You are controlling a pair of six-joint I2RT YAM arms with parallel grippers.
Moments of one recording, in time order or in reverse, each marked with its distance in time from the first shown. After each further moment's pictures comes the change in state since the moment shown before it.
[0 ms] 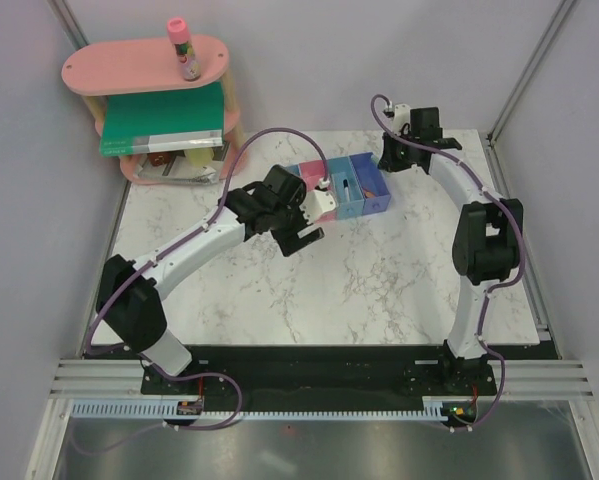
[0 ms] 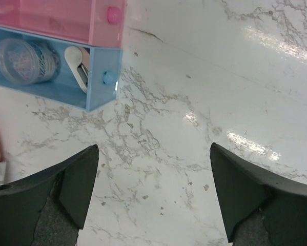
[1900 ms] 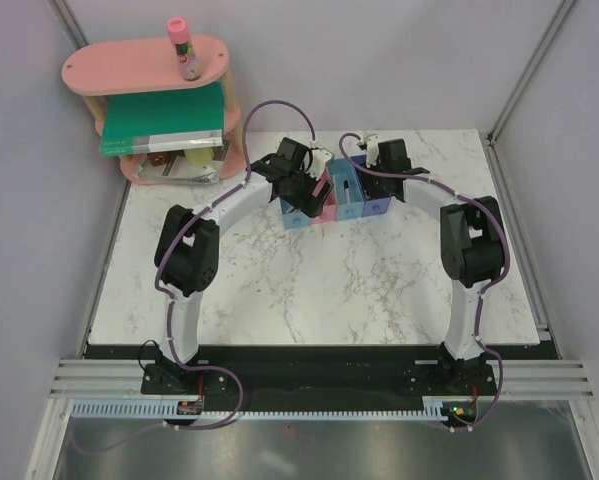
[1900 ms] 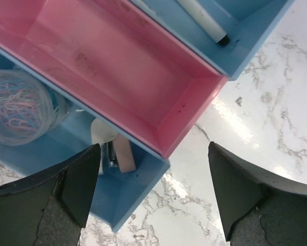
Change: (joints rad) left arm 0.188 0.490 0.344 0.158 0.129 -0.373; right arm 0.138 0.029 -0.272 0.280 0.251 -0.021
